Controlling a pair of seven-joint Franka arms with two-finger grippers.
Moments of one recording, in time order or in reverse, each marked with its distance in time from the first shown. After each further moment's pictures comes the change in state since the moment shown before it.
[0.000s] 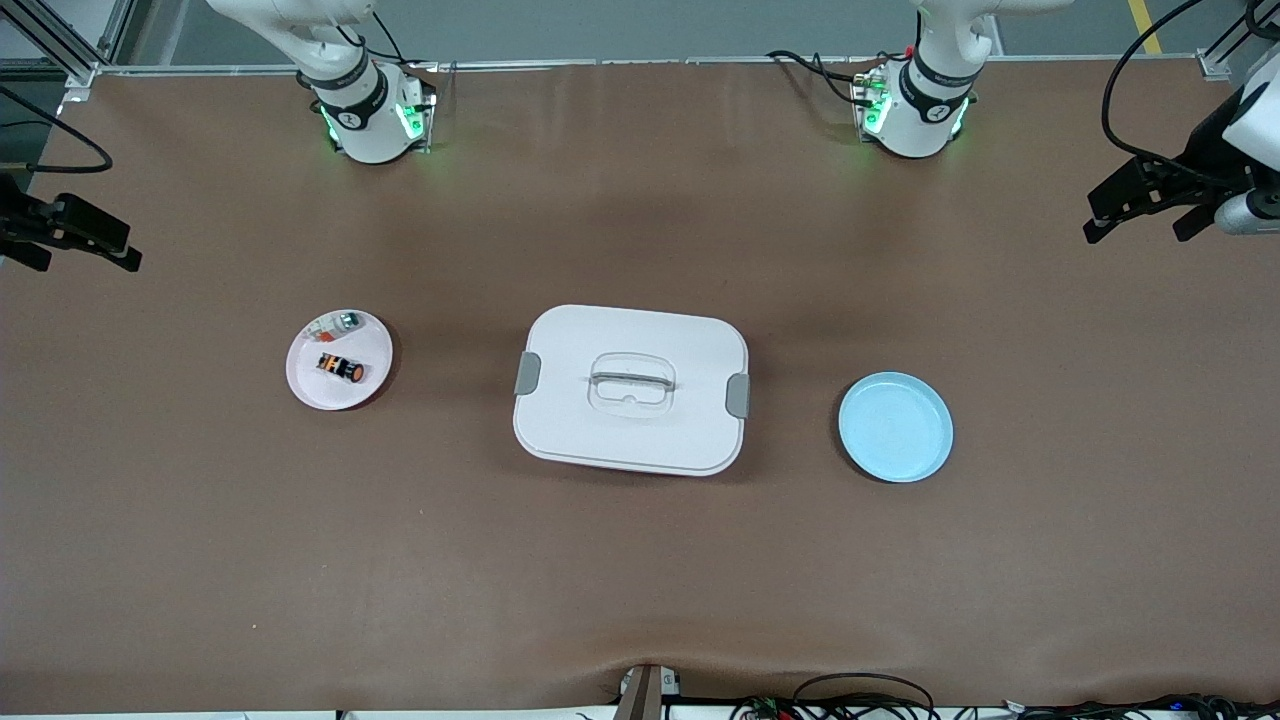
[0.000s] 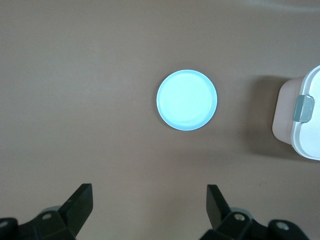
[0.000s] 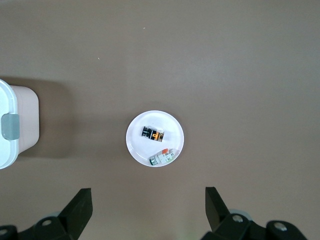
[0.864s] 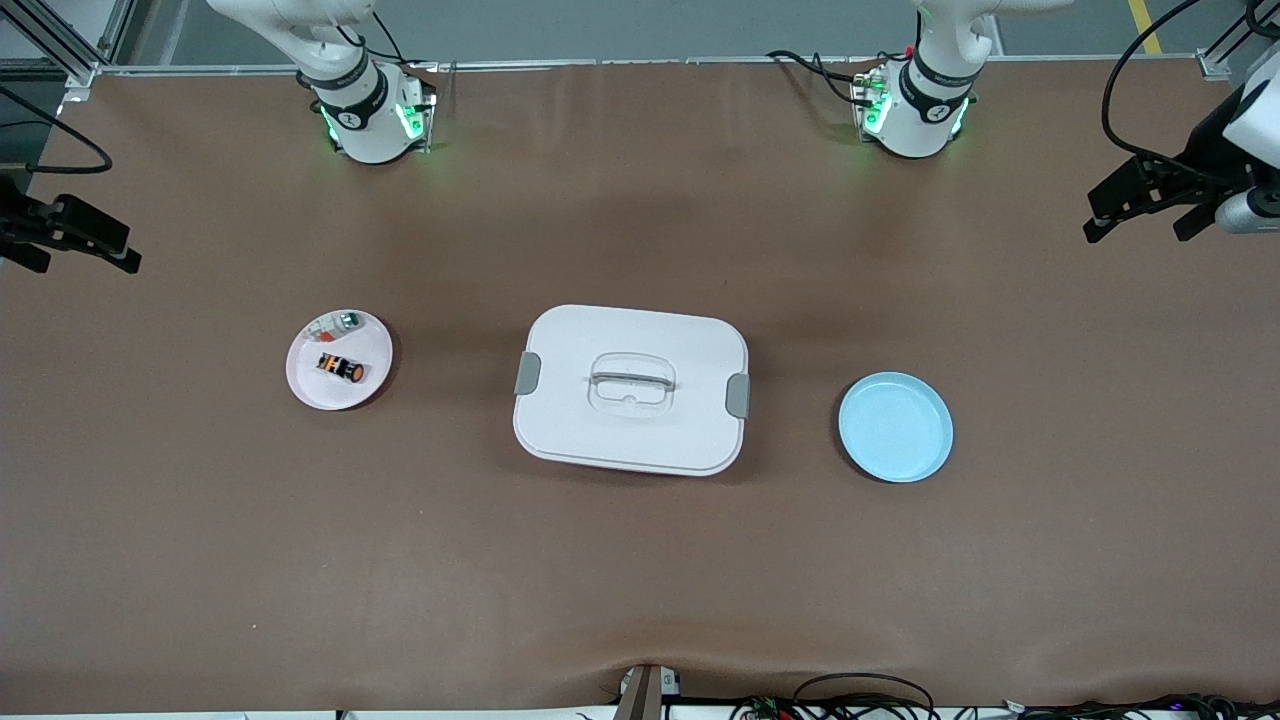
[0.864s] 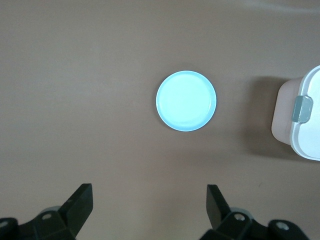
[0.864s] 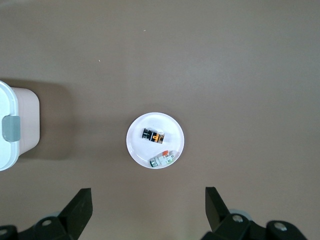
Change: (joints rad) left arm -0.001 0.001 -0.001 0.006 0.000 0.000 0.000; right arm 0.000 0.000 0.001 0.000 0.001 0.007 0.000
